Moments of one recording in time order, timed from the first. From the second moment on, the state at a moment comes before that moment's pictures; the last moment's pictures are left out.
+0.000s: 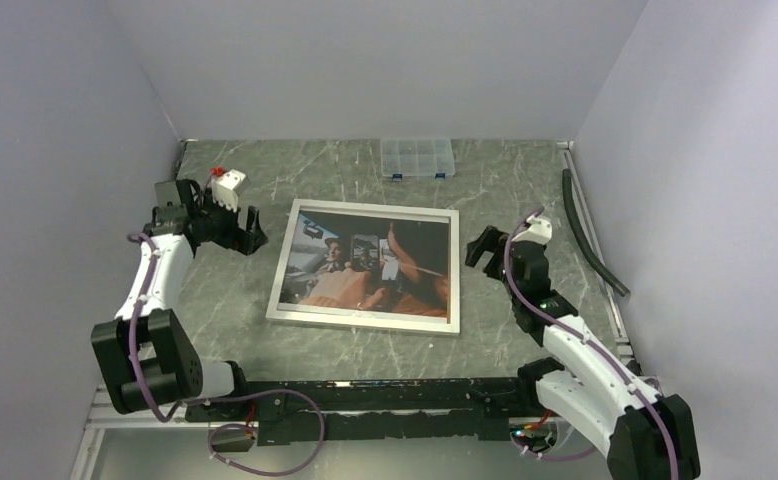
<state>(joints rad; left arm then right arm) 0.23 1.31 1.01 -0.53 0.63 0.48 0.31 0.83 0.38 0.05 0.18 0.54</state>
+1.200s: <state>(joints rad) 0.22 1.65 0.31 1.00 0.41 -0.02 0.05 1.49 0.22 1.08 0.44 0.09</state>
